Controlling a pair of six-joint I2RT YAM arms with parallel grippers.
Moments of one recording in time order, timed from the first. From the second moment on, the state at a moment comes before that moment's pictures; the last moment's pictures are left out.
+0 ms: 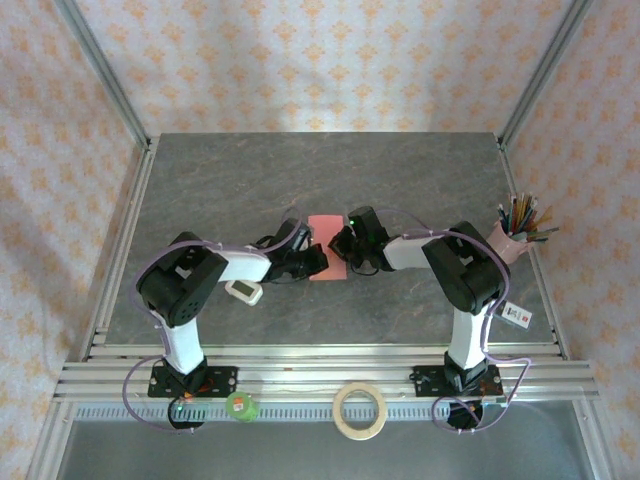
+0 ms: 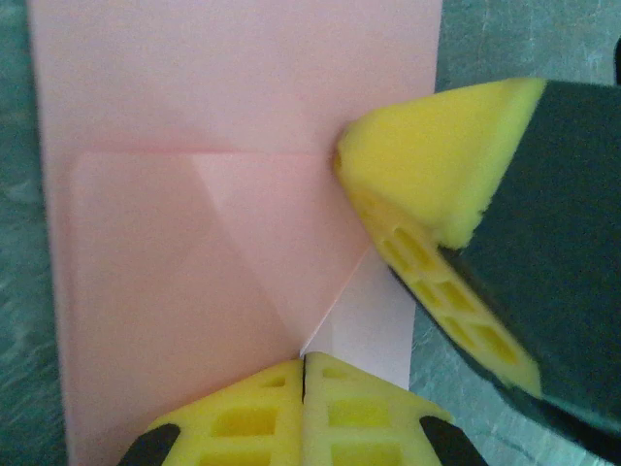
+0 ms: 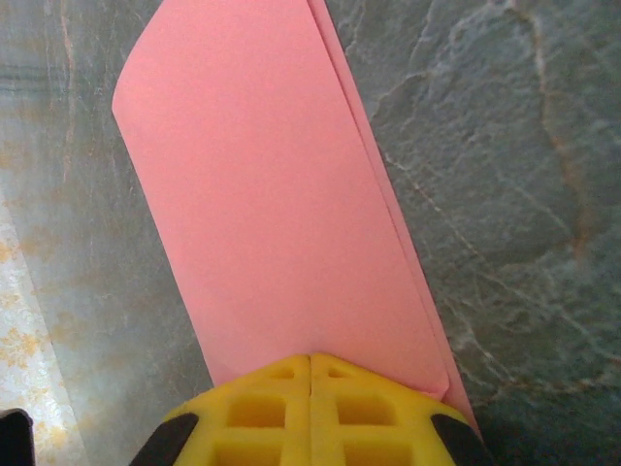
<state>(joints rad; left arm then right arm) -0.59 1.82 0.82 0.15 0.32 -0.96 0.58 1.90 0.90 0.19 -0.26 1.17</state>
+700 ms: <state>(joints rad) -0.54 1.61 0.63 0.09 0.38 -1.00 0.58 1.90 0.90 0.19 -0.26 1.15</state>
